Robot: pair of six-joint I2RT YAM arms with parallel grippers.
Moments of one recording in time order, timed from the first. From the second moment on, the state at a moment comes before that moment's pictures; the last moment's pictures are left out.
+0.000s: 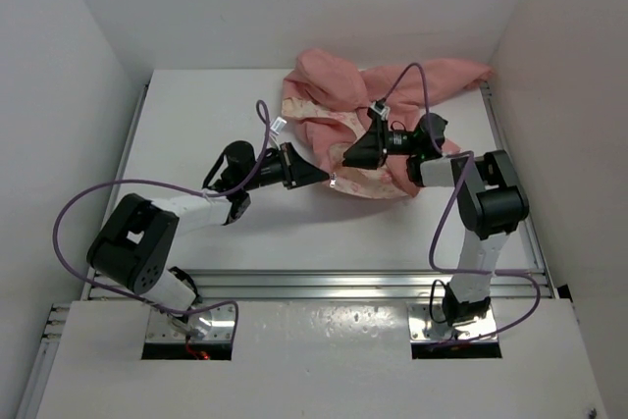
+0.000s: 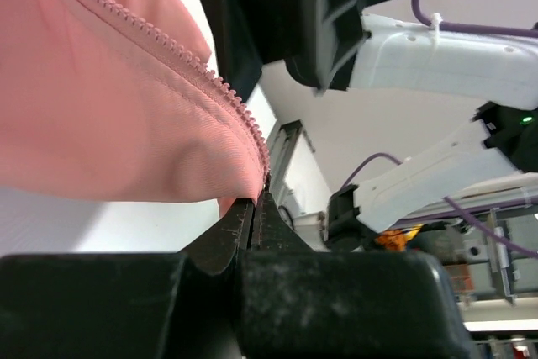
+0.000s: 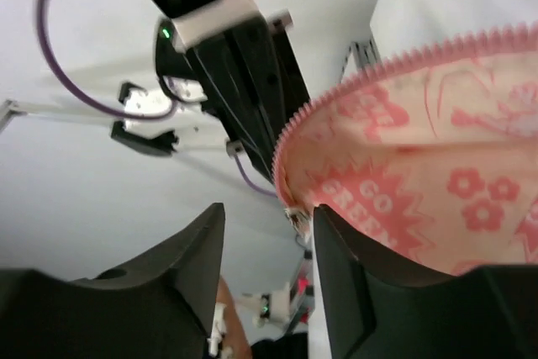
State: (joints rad) left arm -0.47 1.54 0.69 0.83 0.71 -1.00; right arm 0.17 1.95 0.93 1.24 -1.35 1.62
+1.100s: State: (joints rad) left arm -0.48 1.31 0.70 0.27 0.42 -0.45; right arm -0.17 1.51 0.86 -0.67 -0.66 -0.08
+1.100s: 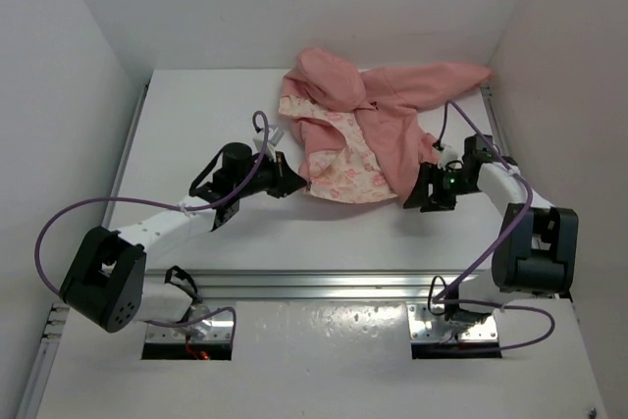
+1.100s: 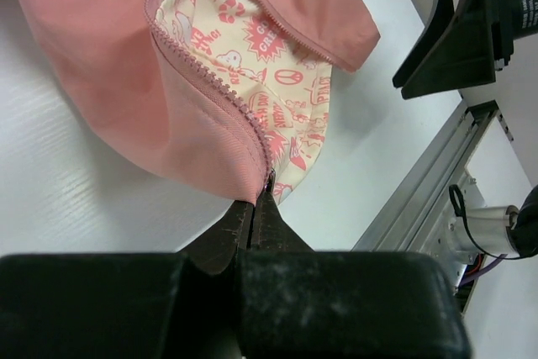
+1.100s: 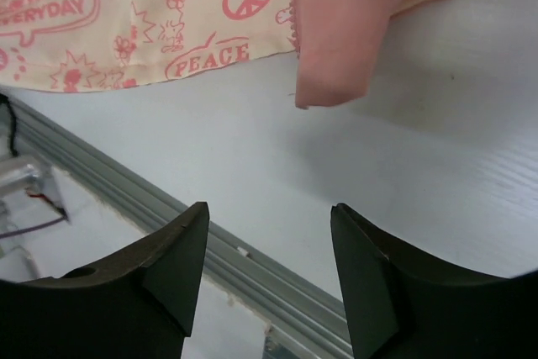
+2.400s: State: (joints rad) left arm -0.49 1.36 0.71 0.26 0.39 -0.45; right arm 0.08 2.10 1.61 -1.20 -0.27 -0.53
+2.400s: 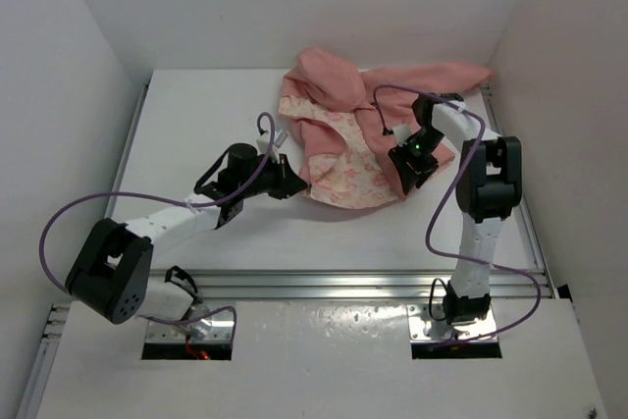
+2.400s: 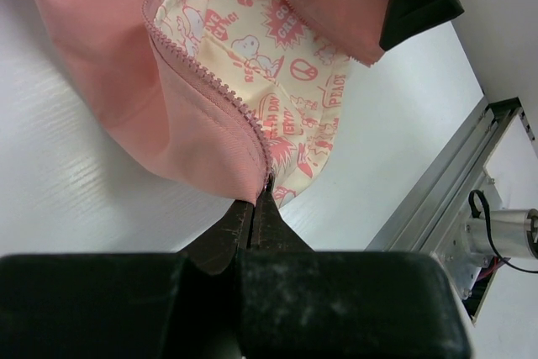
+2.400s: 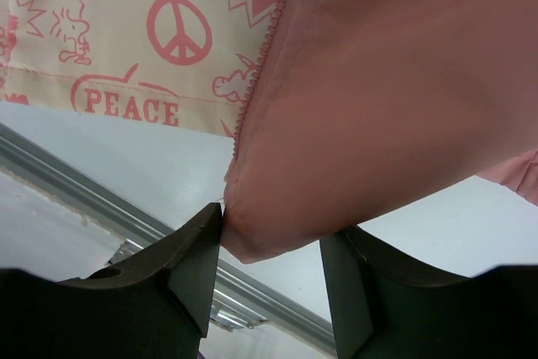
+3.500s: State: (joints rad) left arm -0.49 1.40 0.72 0.27 0.41 -0.45; right arm 0.10 2.15 1.58 -1.18 -0.44 -0.58
